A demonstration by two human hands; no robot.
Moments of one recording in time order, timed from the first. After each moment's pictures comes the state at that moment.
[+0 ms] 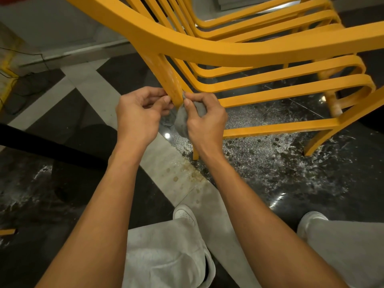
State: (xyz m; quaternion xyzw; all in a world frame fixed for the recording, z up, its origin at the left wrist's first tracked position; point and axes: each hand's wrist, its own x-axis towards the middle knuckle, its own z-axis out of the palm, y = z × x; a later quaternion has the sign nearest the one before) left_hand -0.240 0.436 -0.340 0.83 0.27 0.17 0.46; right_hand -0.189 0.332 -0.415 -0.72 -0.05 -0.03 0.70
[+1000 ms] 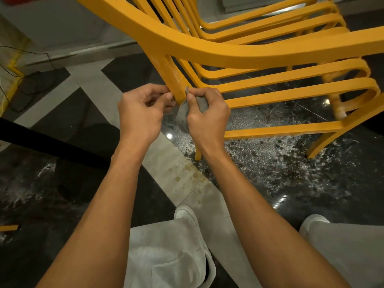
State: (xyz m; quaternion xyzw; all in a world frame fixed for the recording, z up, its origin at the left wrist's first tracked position) left_hand -0.243 0.435 -0.335 0.83 0.25 0.19 0.46; right_hand -0.189 0.334 -0.399 -0.72 -0.07 -0.07 0.69
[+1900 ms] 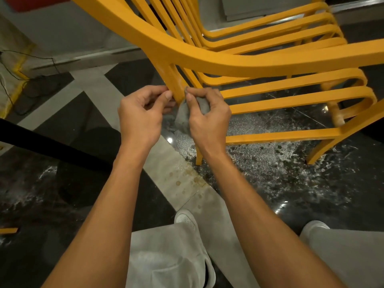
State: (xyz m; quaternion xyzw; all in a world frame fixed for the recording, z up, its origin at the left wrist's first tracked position) left_hand -0.243 0.443 -0.336 0.81 0.20 0.24 0.50; right_hand -0.187 0.334 -0.385 -0.69 -0.08 -0.06 0.71
